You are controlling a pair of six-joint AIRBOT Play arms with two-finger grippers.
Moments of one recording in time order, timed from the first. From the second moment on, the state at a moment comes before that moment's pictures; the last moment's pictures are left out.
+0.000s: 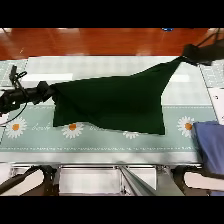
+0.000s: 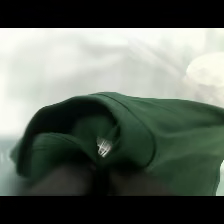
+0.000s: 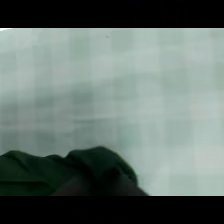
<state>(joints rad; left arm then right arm) 0.28 -1.20 0.79 0.58 -0.84 -1.17 -0.13 -1.46 1.55 -1.18 1.07 1.54</state>
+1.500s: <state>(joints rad) 0.54 -1.53 0.95 0.68 -1.30 -1.10 -0.48 -1.27 0.83 -1.08 1.14 1.35</state>
